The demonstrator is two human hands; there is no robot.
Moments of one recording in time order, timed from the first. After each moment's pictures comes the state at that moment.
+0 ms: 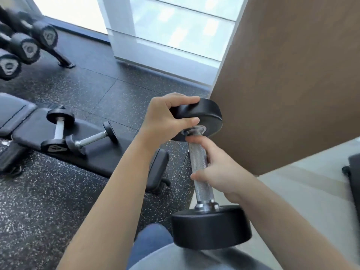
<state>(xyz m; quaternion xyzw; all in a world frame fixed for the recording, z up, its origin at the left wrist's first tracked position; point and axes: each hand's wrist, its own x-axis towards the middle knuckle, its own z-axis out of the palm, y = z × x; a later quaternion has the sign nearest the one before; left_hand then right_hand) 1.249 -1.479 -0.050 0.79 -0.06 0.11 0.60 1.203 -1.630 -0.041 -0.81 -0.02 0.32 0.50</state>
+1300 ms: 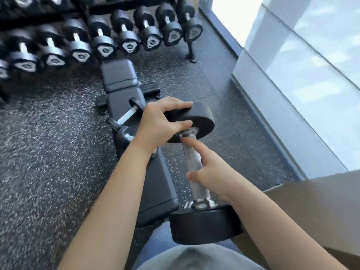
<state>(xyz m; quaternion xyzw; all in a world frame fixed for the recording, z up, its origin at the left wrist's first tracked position) 1.451 -1.349 -0.042 0.76 0.34 0.32 0.45 1.541 -1.476 -0.052 -0.67 -0.40 0.52 0.34</state>
